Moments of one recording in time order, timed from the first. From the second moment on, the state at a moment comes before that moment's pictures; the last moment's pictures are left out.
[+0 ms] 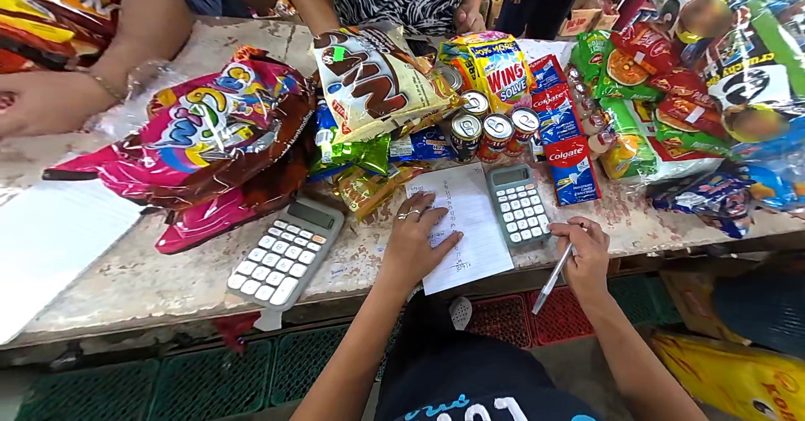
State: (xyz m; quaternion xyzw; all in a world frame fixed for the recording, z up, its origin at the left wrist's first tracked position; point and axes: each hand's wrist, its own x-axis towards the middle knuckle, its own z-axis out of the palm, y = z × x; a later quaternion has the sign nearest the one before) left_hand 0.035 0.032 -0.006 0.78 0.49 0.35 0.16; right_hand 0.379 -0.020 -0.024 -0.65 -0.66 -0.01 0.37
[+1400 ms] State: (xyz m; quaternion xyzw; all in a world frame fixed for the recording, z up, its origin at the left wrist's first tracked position) left_hand 0.033 0.033 -0.006 0.78 0.48 0.37 0.17; right_hand 0.326 -0.002 0.007 -0.62 -0.68 -0.01 0.38
